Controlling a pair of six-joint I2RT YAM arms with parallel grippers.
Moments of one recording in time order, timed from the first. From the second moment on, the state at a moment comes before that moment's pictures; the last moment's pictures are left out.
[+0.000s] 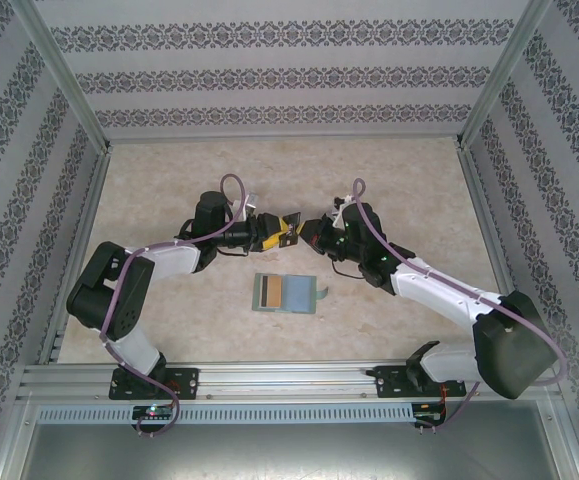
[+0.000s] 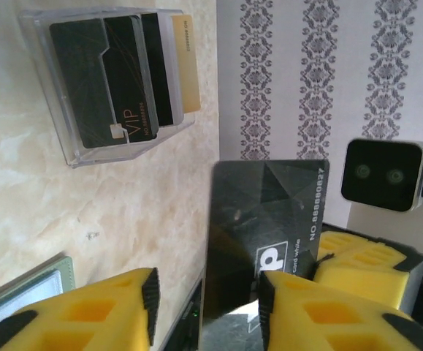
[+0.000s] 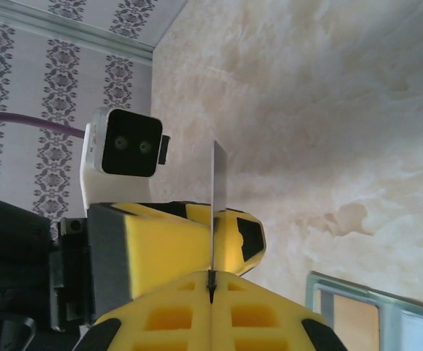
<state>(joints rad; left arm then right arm) -0.38 1.68 0.80 0.49 0.89 -1.15 0.58 1.31 0.73 0.15 -0.30 1.13</state>
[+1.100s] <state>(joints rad) -0.46 1.43 0.56 0.12 0.62 -0.91 0.74 1.51 0.76 -0.25 -0.19 0.94</state>
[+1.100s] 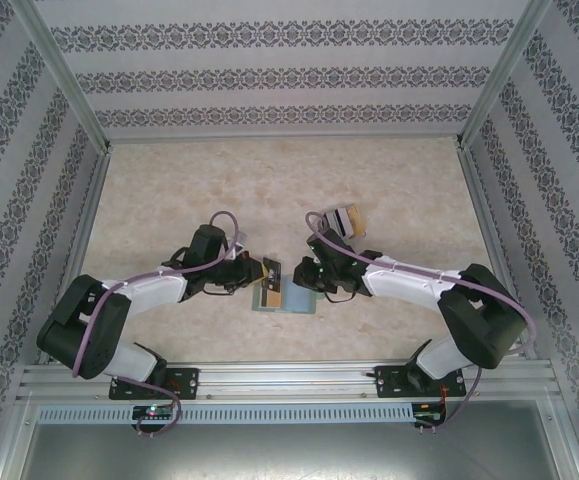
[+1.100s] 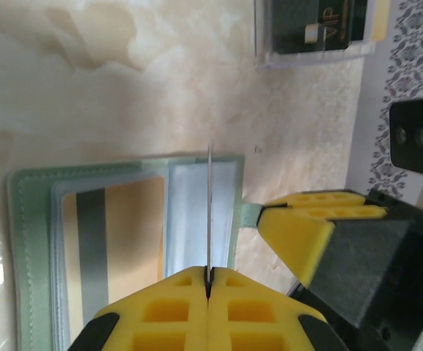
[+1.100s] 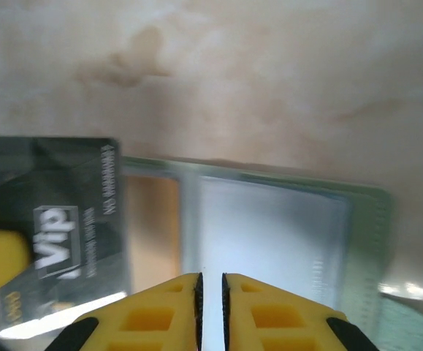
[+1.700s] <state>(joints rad) -0.57 1.49 0.49 0.22 0.49 -0.90 0.74 1.57 0.77 -0.39 -0.09 0.88</state>
